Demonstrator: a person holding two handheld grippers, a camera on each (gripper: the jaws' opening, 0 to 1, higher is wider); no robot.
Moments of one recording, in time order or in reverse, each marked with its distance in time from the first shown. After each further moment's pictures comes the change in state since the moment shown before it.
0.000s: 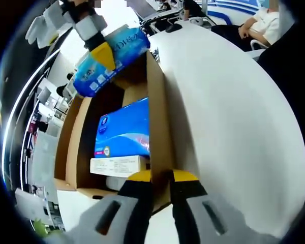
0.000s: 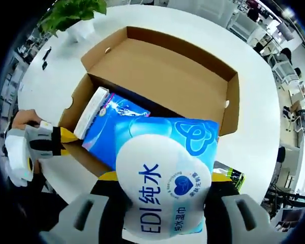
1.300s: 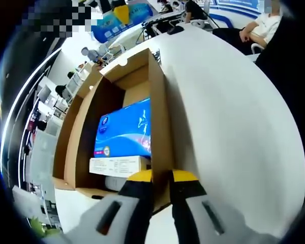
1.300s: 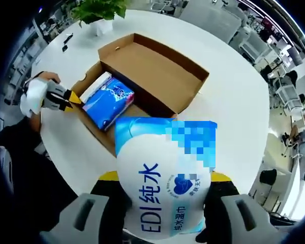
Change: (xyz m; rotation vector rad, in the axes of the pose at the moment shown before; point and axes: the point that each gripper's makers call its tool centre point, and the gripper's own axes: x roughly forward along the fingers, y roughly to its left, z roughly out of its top) left arm 0.003 0.006 0.004 -0.017 -0.018 -0.011; right arm -0.058 -0.079 -0.062 -0.186 -0.077 0.000
